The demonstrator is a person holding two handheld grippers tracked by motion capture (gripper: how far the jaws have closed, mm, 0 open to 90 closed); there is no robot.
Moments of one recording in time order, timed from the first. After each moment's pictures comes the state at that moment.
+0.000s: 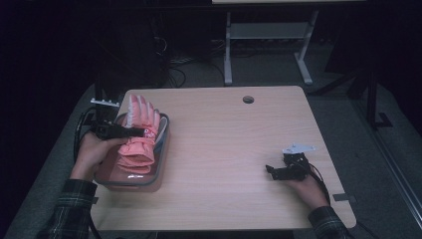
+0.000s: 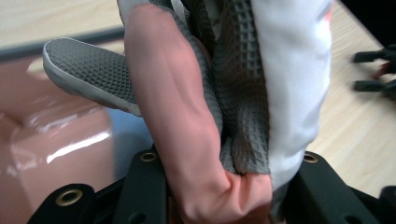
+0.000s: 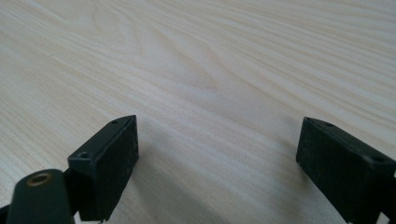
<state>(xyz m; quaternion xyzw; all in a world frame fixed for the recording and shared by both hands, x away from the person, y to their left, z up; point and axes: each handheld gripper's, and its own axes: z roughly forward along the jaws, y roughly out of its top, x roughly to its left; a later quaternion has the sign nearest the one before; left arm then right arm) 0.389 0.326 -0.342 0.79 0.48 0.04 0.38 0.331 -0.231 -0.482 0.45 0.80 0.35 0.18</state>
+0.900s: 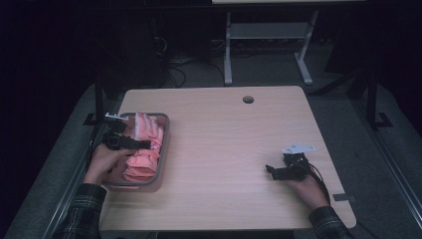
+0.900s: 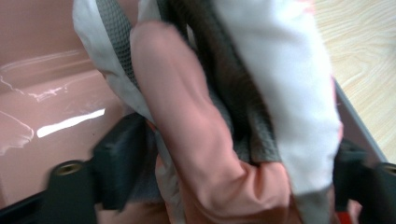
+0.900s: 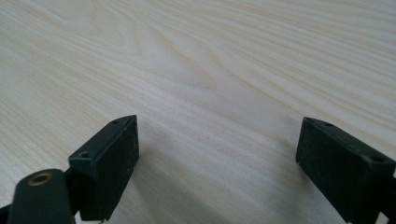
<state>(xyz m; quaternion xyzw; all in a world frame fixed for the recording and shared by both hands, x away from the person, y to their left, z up) 0.400 0.328 -0.399 0.79 0.51 0.03 0.35 0.331 -0.231 -0.482 0.45 0.80 0.35 0.18</state>
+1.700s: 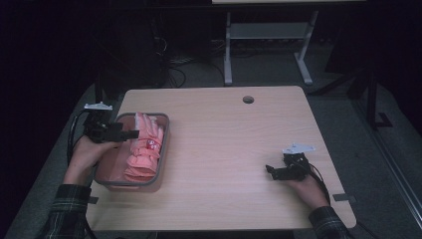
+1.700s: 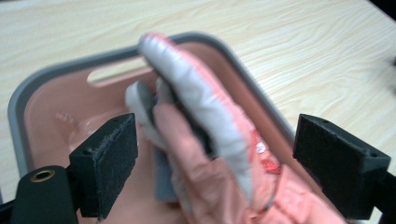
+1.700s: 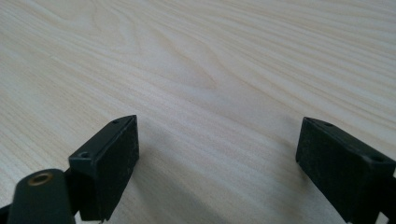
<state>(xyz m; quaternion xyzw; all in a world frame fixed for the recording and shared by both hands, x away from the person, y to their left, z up) 0.378 0.335 -0.331 0.79 0.46 0.11 0.39 0.331 -0.231 -0.482 0.45 0.80 0.35 0.18</state>
